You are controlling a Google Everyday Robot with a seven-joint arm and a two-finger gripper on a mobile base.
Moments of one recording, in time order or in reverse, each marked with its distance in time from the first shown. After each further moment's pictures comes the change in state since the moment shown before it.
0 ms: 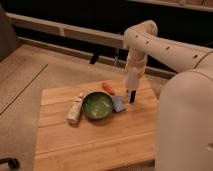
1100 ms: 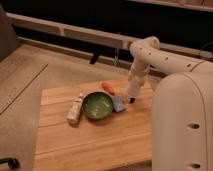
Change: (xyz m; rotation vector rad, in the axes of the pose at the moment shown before) arm 0.001 -0.017 0.095 -0.030 0.091 0.076
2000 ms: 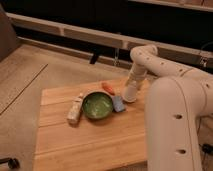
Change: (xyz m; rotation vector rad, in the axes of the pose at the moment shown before) arm 0.004 0.007 0.045 -0.027 0.084 -0.015
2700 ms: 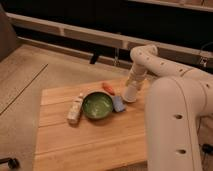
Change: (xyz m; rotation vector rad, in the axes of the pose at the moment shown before) arm 0.000 0.000 0.000 0.000 0.000 0.000
